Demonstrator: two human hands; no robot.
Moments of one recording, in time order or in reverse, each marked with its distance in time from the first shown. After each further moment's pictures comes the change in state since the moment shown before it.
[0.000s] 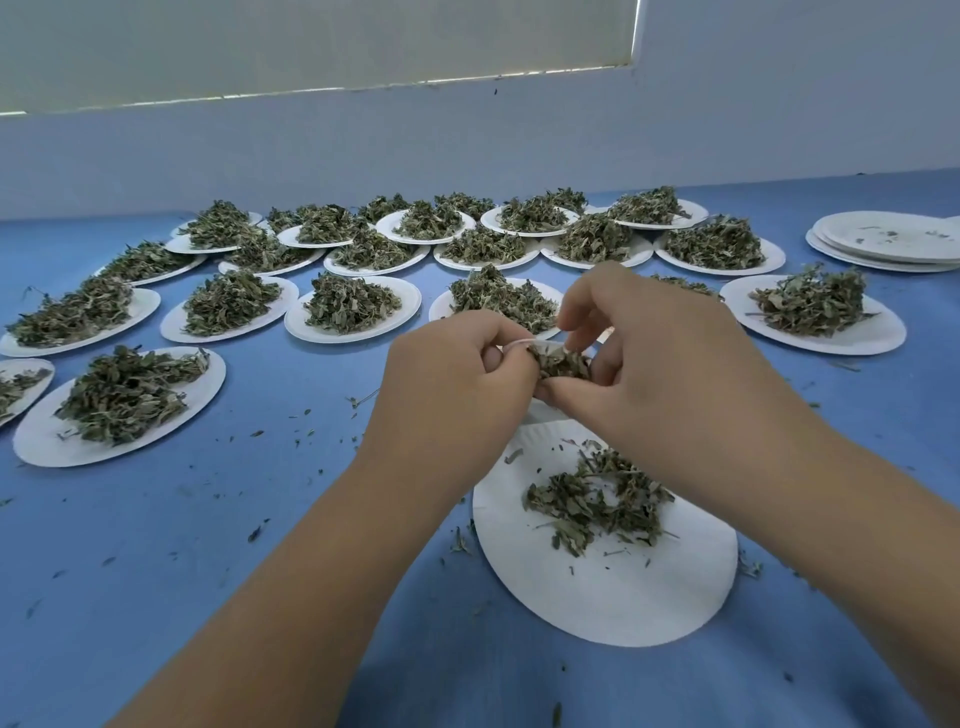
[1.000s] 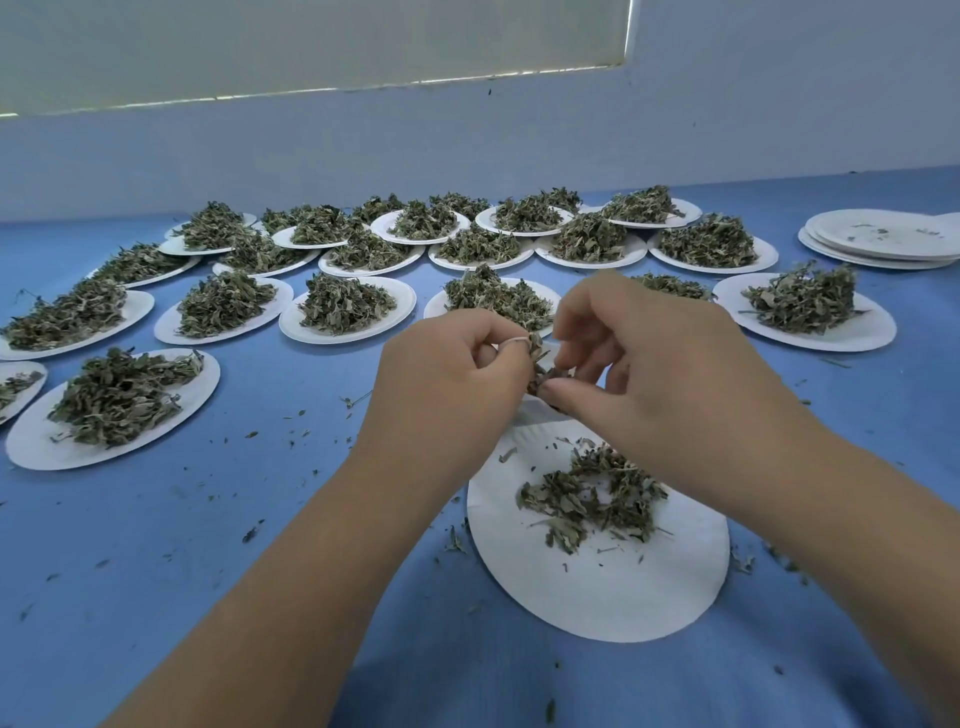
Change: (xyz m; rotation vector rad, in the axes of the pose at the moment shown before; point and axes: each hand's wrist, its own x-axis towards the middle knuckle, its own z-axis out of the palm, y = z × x) left_hand -0.001 0.005 -0.001 -0.042 -0.021 -0.049; right_hand -0.005 0.013 -0.001 0.093 -0.016 -0.090
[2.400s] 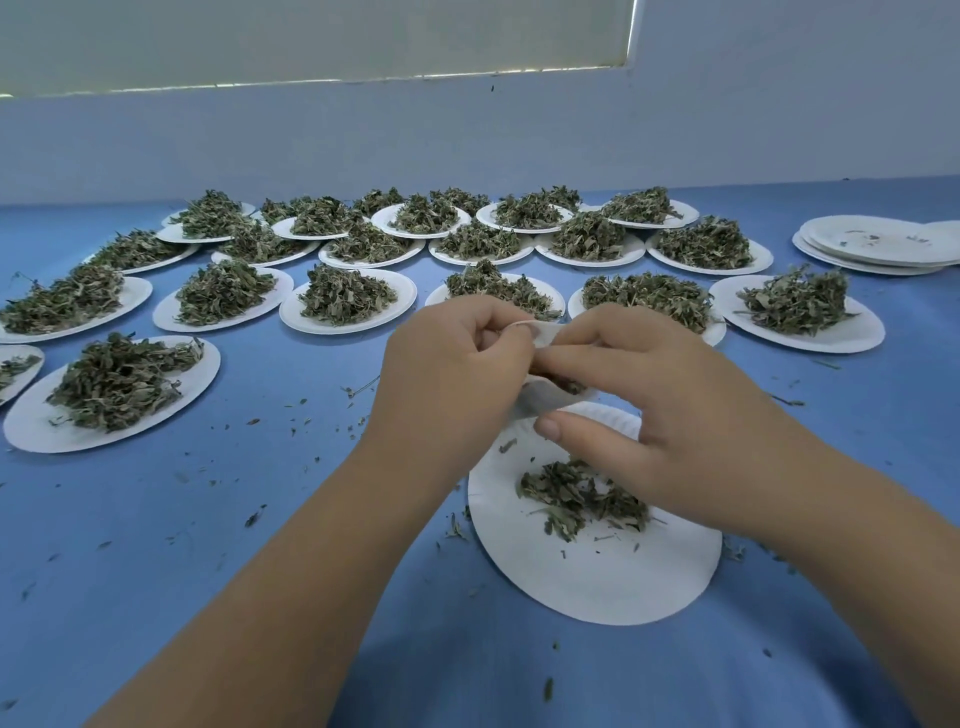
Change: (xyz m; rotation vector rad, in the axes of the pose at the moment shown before) left_hand 0.000 0.000 0.001 -0.138 0.016 -0.057; right_hand -0.014 0.014 0.005 -0.137 -0.062 -0.251
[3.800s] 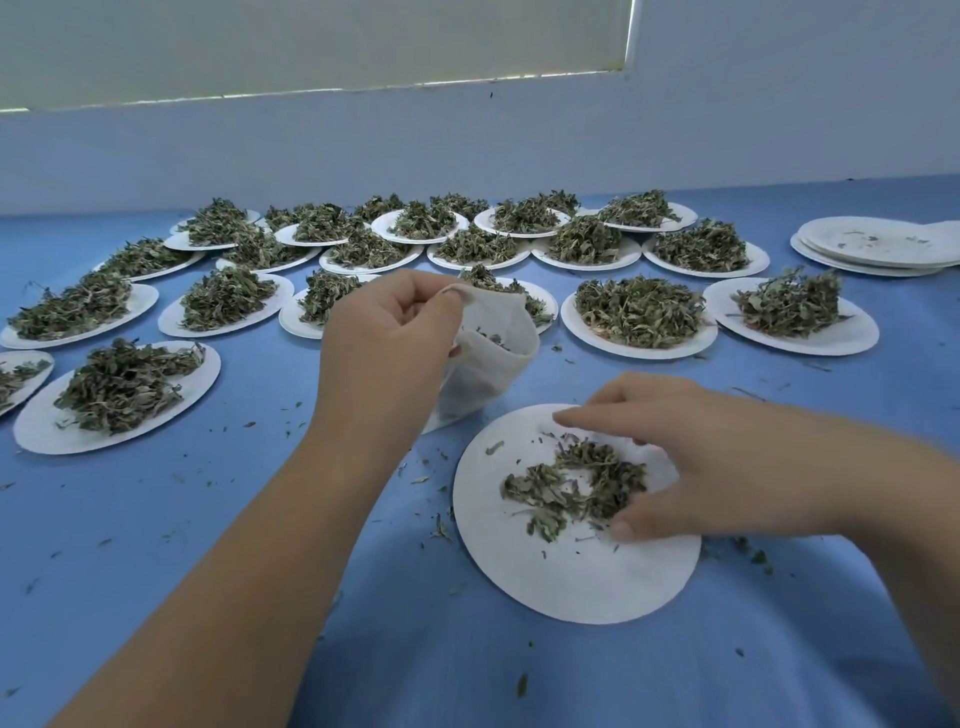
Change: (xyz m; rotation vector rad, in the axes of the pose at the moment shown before) left_hand 0.009 0.001 -0.013 -0.220 0.181 -0.041; right_hand -0.014 0.024 -0.029 0.004 -0.714 0.274
